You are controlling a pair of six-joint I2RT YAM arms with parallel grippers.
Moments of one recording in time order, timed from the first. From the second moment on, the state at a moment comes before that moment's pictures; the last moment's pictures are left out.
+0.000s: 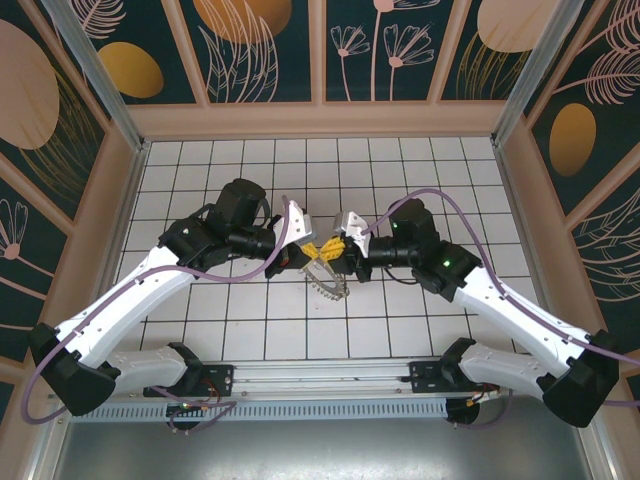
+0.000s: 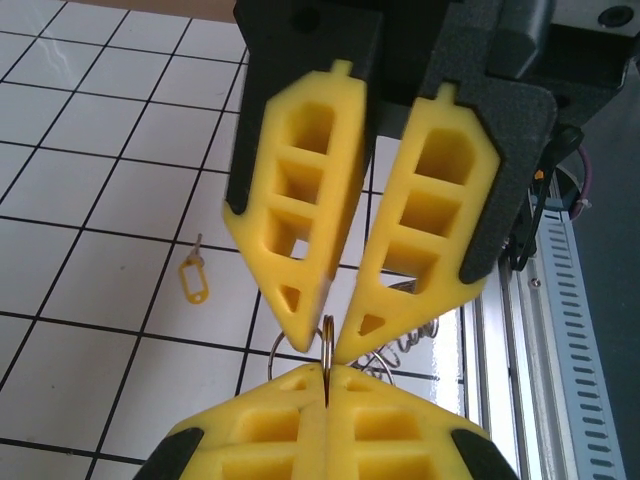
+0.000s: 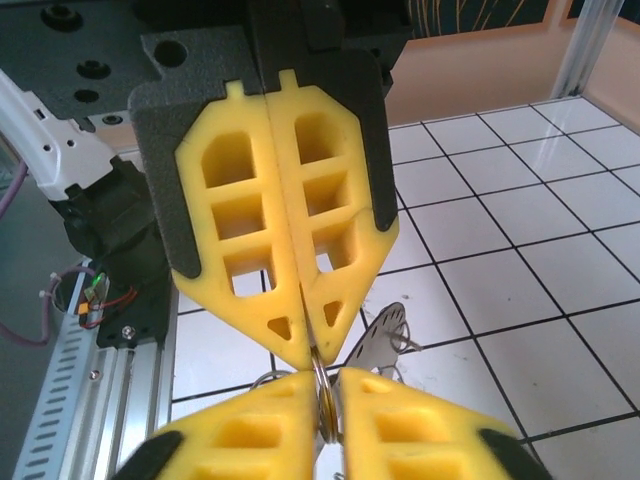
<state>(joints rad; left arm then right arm) -0.73 1.21 1.21 -0.71 0.62 0.37 0.77 1.05 0.90 -0.25 -0.63 -0.22</state>
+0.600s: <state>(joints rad) -0.73 0.94 0.95 -0.34 0.64 0.17 0.72 0.89 0.78 0.04 -0.76 -0.05</state>
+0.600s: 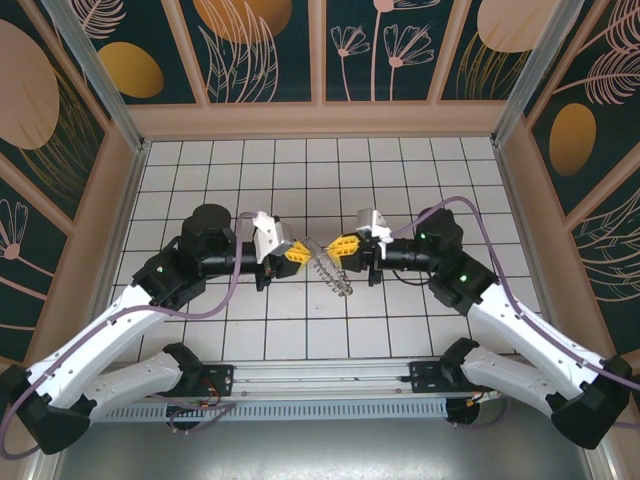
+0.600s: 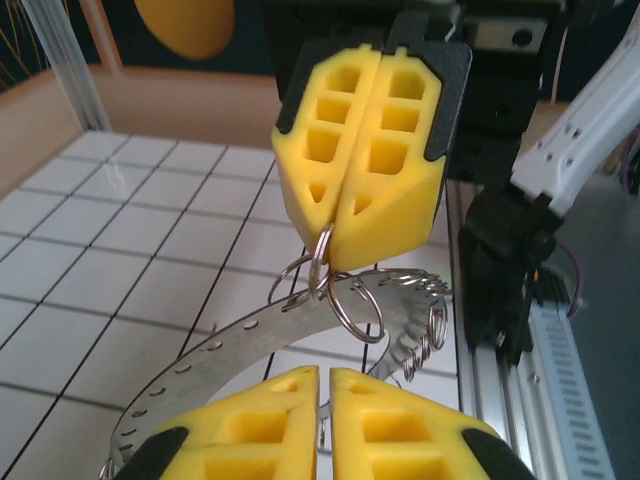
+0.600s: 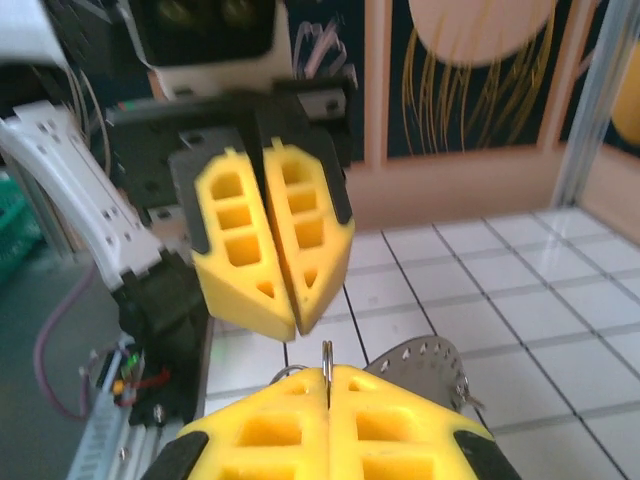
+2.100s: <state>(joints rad) -0.73 1.00 0.94 -0.06 0.81 0.01 0.73 0.92 0.61 0.60 -0.81 0.24</state>
